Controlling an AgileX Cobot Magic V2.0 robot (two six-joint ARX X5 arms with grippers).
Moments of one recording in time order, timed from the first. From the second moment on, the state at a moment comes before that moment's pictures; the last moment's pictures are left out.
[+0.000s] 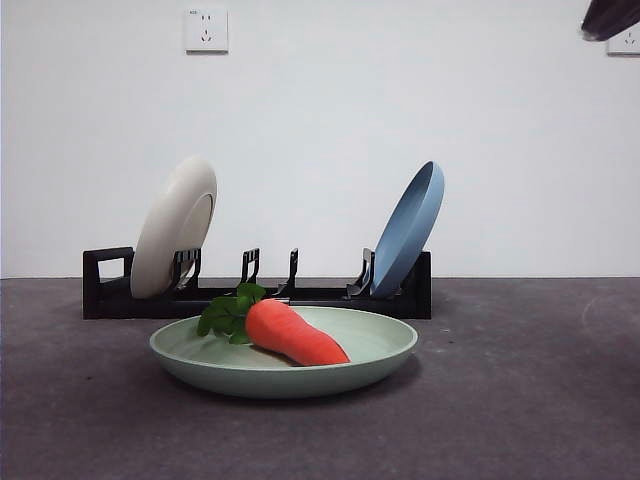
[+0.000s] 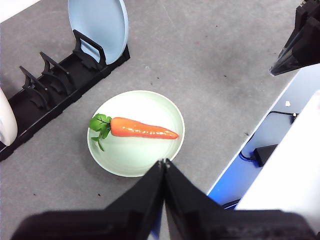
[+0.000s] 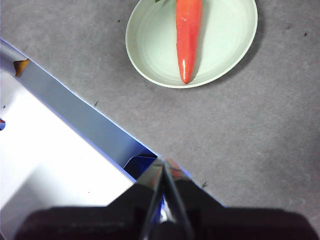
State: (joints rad) left arm -1.10 0.86 1.32 -1.12 -0.28 -0.15; right arm 0.76 0.82 0.92 -0.97 -0.16 0.21
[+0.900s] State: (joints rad) left arm -0.88 0.81 1.29 -0.74 -0.32 0.07; right arm 0.76 0.82 0.92 -0.97 -0.16 0.21
